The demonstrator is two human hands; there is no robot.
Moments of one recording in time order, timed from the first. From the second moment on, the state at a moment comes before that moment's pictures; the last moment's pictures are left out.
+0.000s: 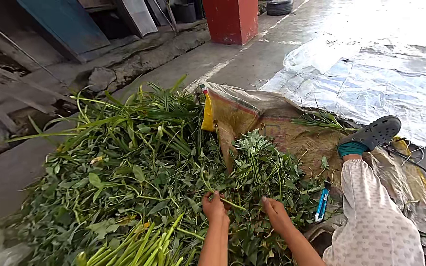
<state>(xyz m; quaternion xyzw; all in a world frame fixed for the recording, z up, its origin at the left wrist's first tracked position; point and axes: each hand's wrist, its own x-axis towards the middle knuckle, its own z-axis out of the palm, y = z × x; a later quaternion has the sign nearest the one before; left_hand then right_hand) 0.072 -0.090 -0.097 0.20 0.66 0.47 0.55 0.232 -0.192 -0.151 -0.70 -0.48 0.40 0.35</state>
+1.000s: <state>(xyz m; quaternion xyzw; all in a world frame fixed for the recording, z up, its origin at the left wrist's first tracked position) 0.082 -0.127 -0.091 0.27 0.58 0.36 0.68 0.184 -0.201 -0.121 -0.70 -0.50 0.41 0.29</state>
